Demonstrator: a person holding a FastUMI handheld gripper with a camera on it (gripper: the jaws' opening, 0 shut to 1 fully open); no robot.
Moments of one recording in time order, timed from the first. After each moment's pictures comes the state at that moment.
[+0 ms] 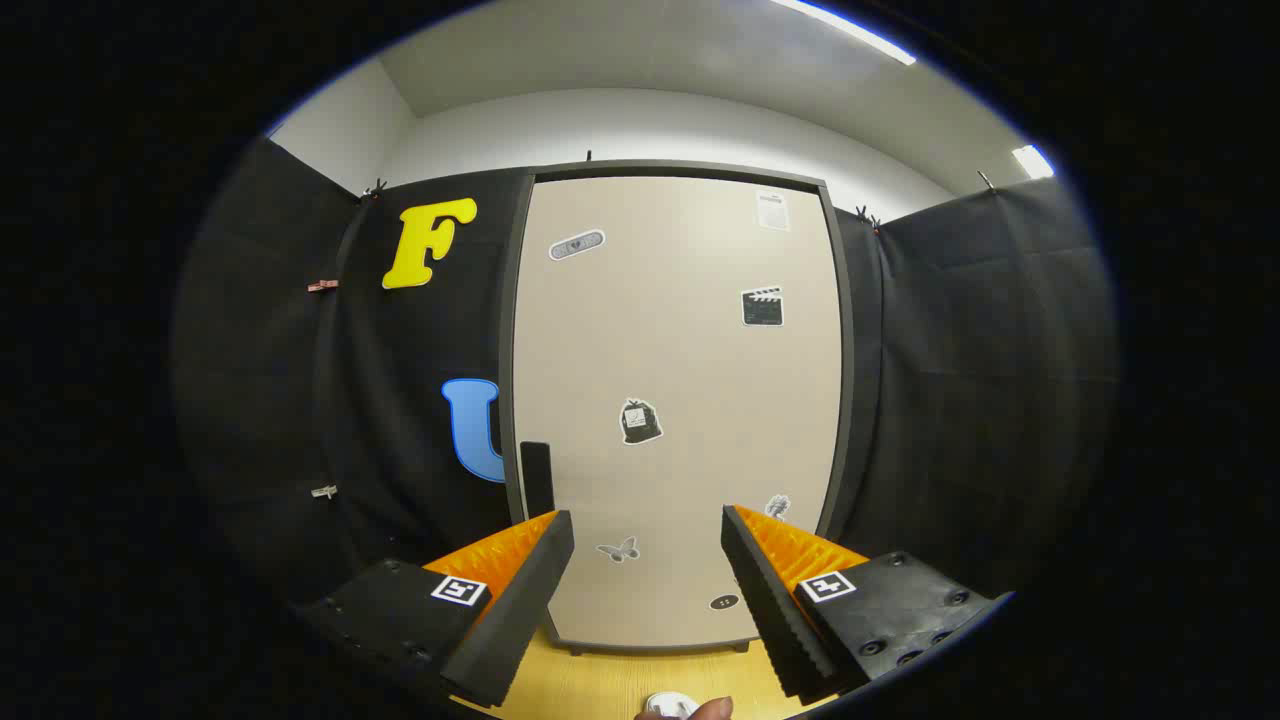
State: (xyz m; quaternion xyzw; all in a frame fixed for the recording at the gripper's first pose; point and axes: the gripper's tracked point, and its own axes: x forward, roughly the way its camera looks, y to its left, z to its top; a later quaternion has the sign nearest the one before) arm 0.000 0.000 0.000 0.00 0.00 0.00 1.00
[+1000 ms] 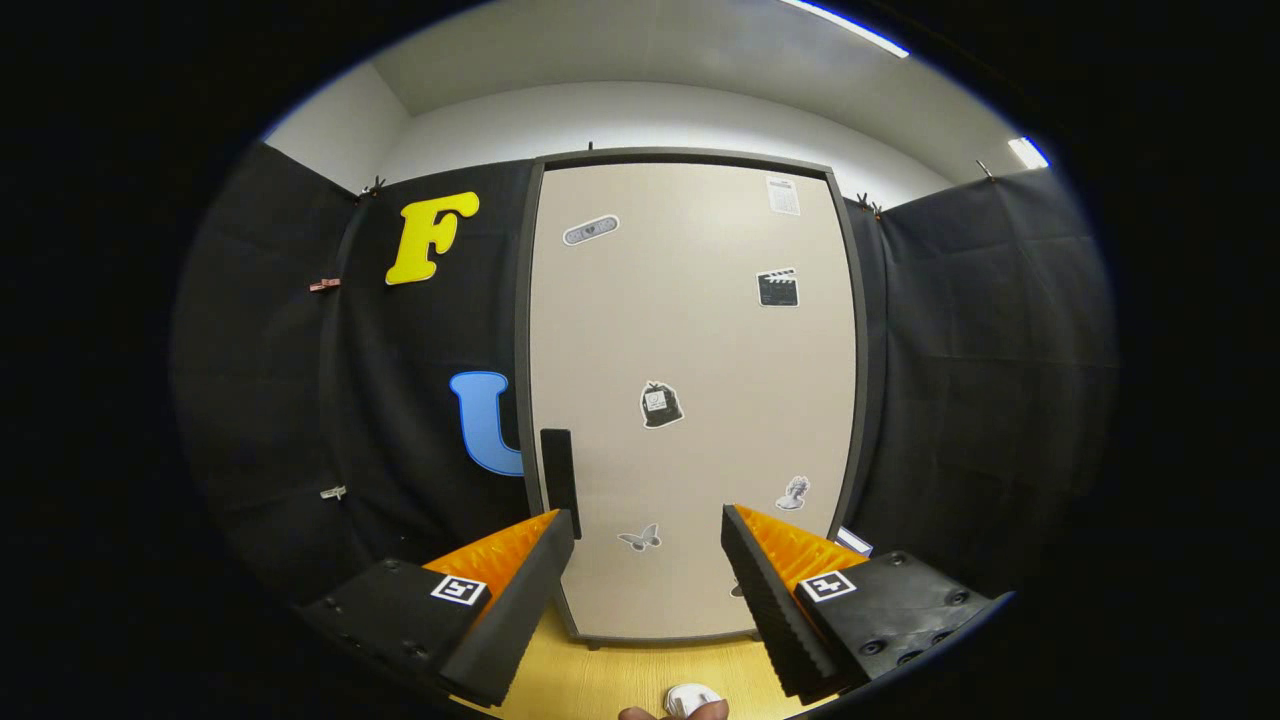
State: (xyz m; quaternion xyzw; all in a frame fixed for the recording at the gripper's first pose) arm -0.001 0.021 -0.012 0.02 0.01 0.01 1.00
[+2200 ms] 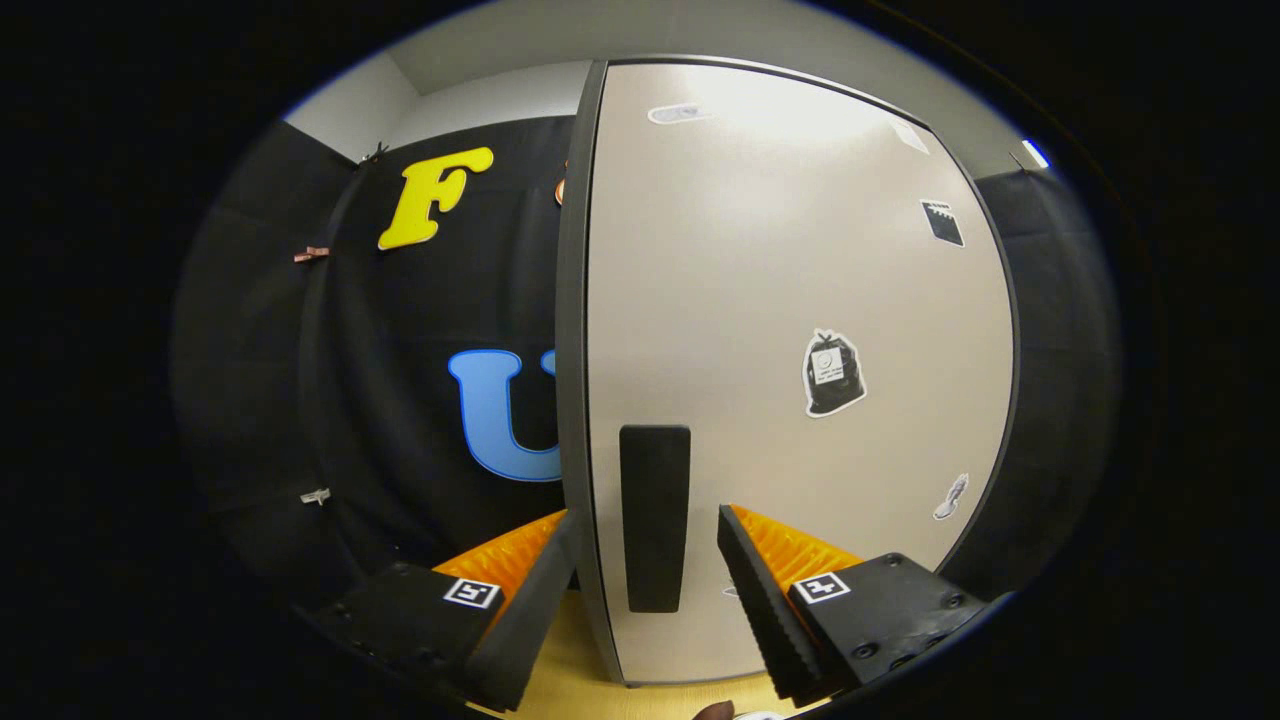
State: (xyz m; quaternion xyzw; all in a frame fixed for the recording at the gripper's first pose) arm 0.159 0.107 -0.075 0.00 0.03 0.01 1.00
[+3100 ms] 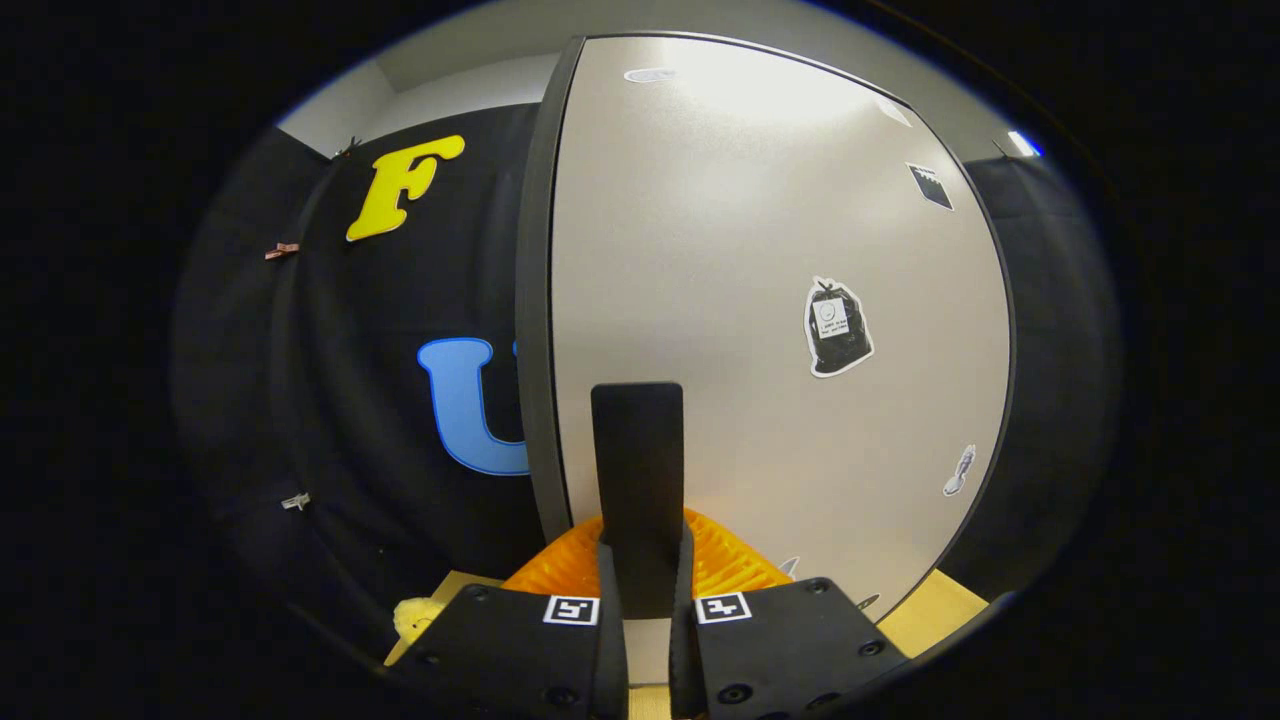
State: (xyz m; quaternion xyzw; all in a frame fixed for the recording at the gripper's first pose) arm 0.171 0.099 -0.089 0.03 0.05 -0.02 1.00
